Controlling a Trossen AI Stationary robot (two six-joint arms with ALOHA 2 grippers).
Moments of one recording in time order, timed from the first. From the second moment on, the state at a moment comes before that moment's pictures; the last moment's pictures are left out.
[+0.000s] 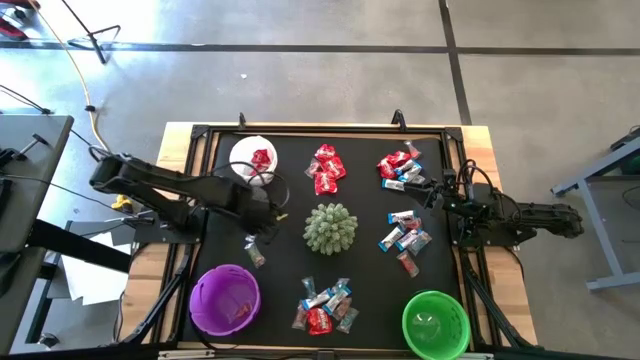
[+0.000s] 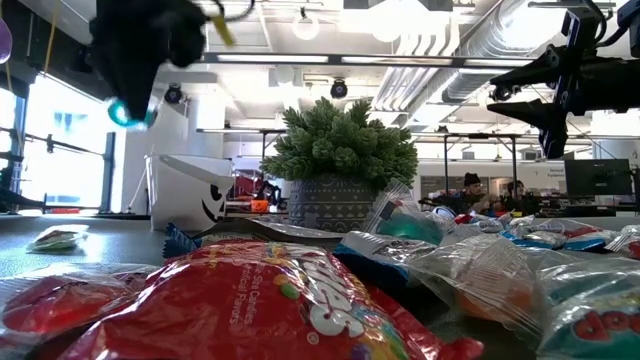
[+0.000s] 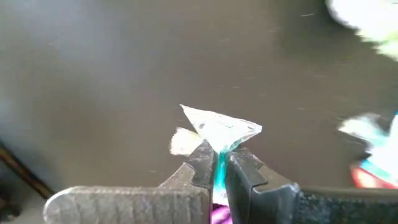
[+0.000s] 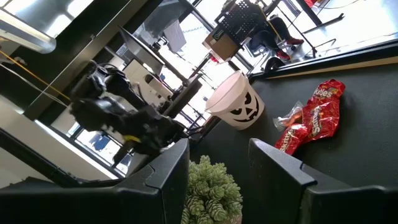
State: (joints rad) left arm -0.17 1.37 1.11 -1.14 -0.04 -1.15; right arm -0.07 0.01 0.01 0.06 0.25 0.80
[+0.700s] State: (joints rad) left arm -0.60 1.27 1.22 -1.36 0.11 -1.27; right arm -0.07 0.01 0.01 0.06 0.25 0.80
